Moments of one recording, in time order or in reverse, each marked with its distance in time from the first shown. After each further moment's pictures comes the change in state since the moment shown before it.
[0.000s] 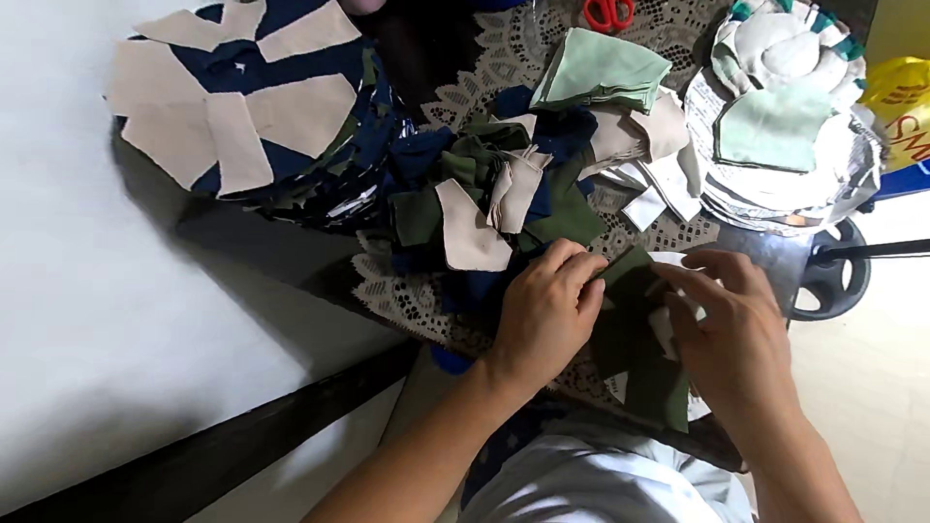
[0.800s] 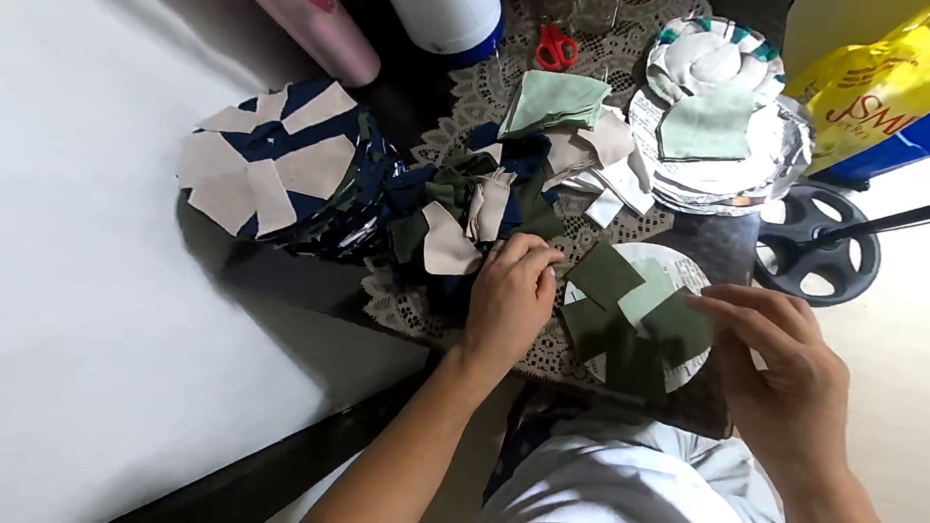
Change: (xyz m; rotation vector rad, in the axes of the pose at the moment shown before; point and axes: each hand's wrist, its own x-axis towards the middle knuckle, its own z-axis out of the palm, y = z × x) left_hand 0.008 -0.001 -0.021 0.125 -0.110 0.005; right_hand -0.060 0.023 -0.031 0.164 0.276 -0.025
